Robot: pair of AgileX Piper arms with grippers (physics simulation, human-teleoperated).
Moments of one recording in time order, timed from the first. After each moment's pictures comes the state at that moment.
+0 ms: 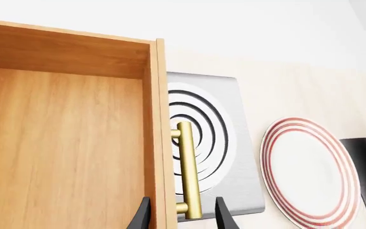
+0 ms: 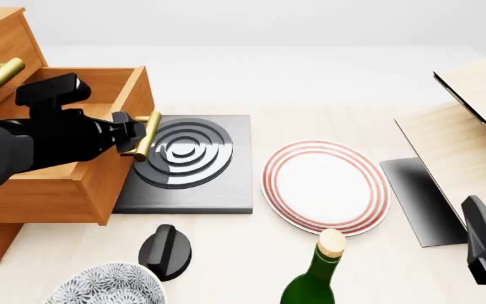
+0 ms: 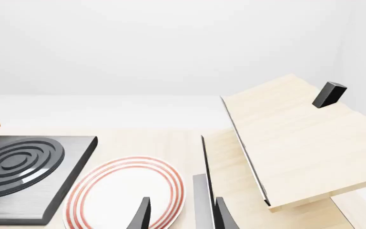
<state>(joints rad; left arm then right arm) -0.29 1.22 -0.71 0.16 -0.35 0.00 0.02 0.00 -0.01 -0.01</state>
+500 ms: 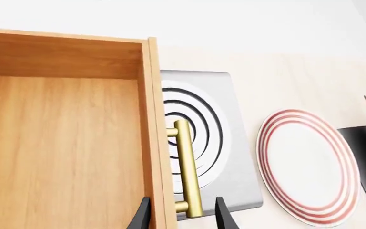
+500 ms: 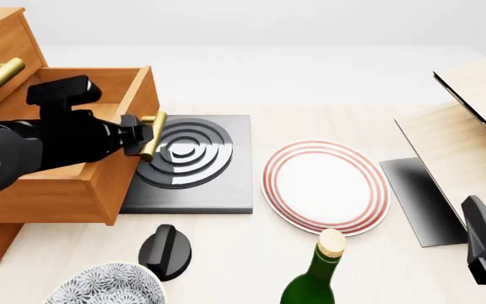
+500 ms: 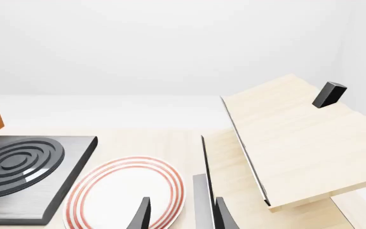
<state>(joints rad) -0.33 1.23 -0.72 0.16 -0.38 0.00 0.02 0.00 -0.01 -0.01</state>
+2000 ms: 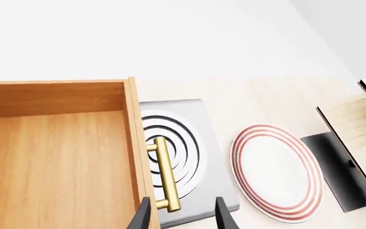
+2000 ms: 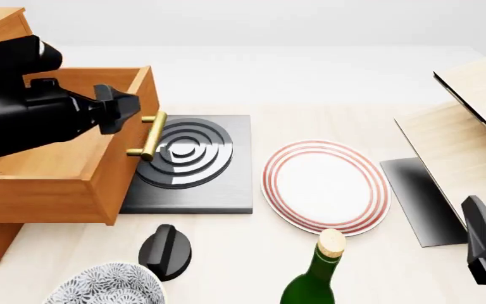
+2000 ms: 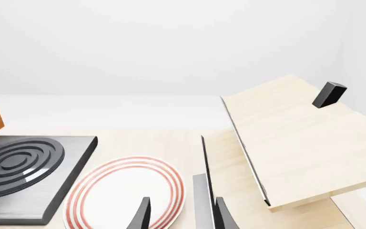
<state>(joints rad) -0.36 1.03 -0.76 0.24 -0.27 0.00 0.02 0.00 -0.01 -0.01</state>
